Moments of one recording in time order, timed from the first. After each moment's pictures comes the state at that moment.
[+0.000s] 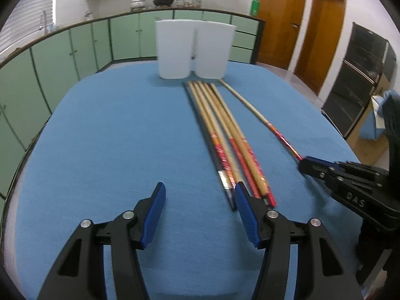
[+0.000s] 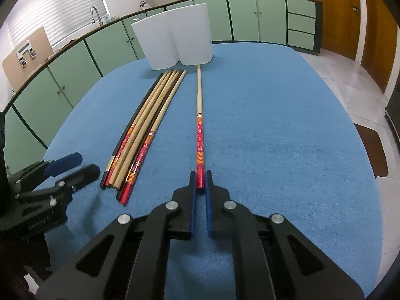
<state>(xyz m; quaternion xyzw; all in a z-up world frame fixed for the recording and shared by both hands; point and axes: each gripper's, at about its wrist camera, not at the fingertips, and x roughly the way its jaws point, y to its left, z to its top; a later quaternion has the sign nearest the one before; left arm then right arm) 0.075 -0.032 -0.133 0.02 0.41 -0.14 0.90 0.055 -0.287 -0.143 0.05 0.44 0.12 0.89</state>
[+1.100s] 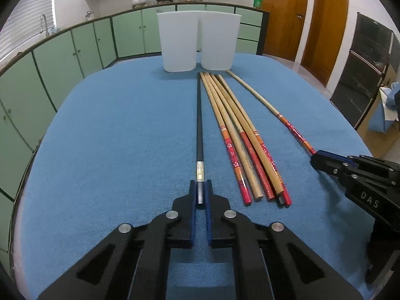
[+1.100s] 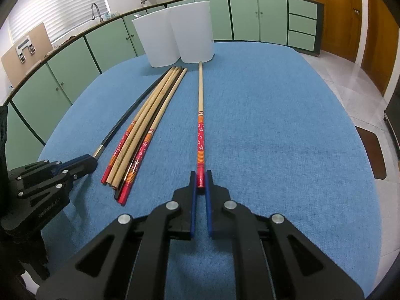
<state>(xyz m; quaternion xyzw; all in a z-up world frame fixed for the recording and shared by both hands) 0.088 -0.031 -0.137 0.04 0.43 -0.12 0.89 0.056 -0.282 -0.143 0.04 0.44 0.12 0.89</state>
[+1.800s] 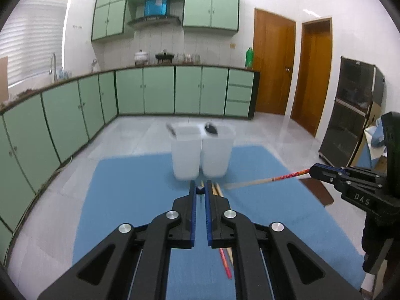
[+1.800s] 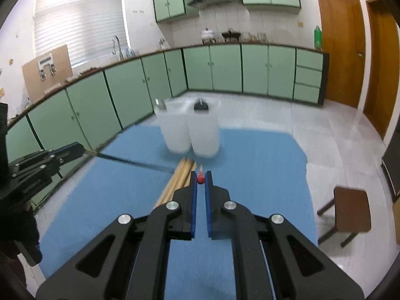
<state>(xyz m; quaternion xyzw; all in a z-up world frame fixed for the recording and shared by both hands) 0.094 -0.006 0.012 0.02 0.26 -0.14 0.95 0.076 -0.298 0.006 0.01 0.30 0.15 0.94</state>
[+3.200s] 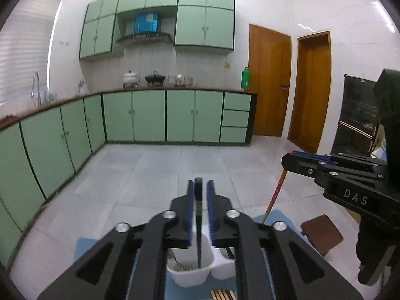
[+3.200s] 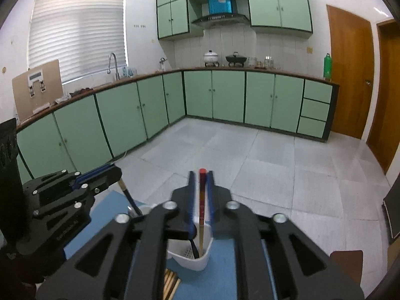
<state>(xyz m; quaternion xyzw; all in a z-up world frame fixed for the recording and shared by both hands) 0.292 -0.045 0.066 0.01 0.21 -0.17 0.96 0.284 -0.275 0.086 -0.01 0.25 0.14 0.96</state>
